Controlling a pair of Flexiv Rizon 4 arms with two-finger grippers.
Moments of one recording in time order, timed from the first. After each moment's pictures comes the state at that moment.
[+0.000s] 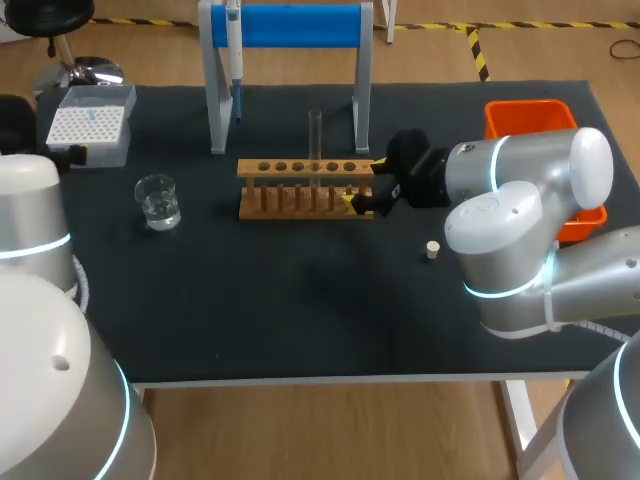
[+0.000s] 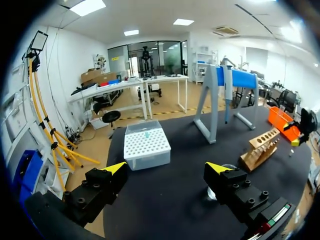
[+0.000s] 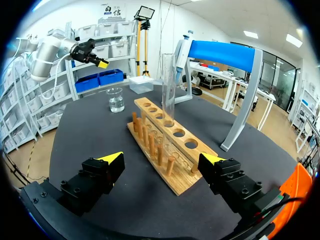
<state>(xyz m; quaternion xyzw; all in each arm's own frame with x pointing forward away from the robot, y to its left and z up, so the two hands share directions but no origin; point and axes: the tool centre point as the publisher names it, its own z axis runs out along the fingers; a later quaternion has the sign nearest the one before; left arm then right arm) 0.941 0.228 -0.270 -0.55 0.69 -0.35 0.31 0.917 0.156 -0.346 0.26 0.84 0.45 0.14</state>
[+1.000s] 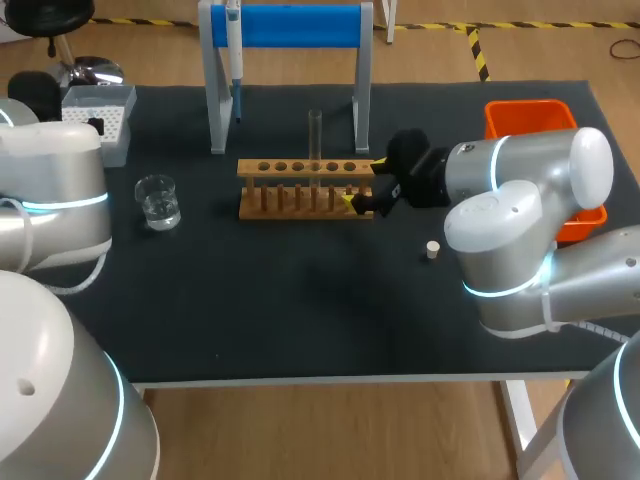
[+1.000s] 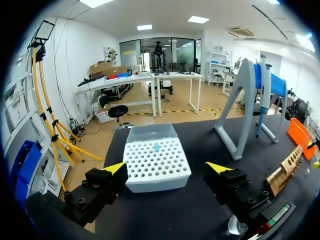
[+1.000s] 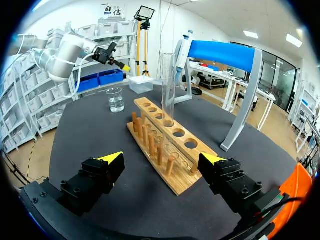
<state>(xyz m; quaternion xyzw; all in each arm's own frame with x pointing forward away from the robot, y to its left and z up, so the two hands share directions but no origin) 1.043 0.240 -0.310 -0.59 0.66 -0.34 0.32 0.917 0.156 -0.345 0.26 0.84 0.45 0.14</state>
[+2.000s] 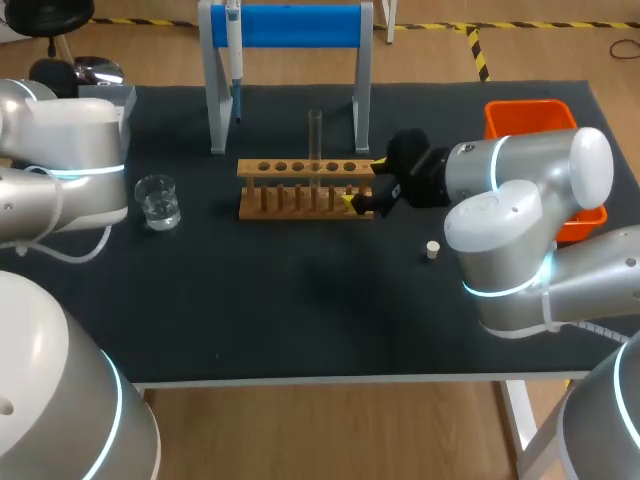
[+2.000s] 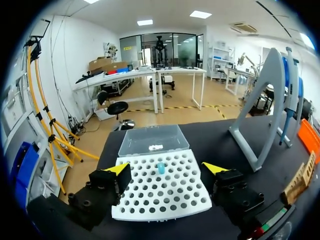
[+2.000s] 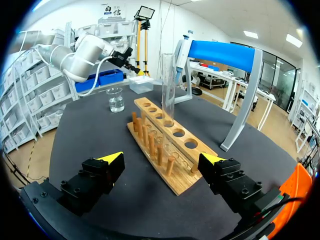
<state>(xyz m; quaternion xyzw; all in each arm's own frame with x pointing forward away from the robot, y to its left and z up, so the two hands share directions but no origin) 1.113 0.244 -0.343 -0.60 0.67 -0.32 0.31 0.917 0.156 -0.345 0.26 0.84 0.45 0.14</state>
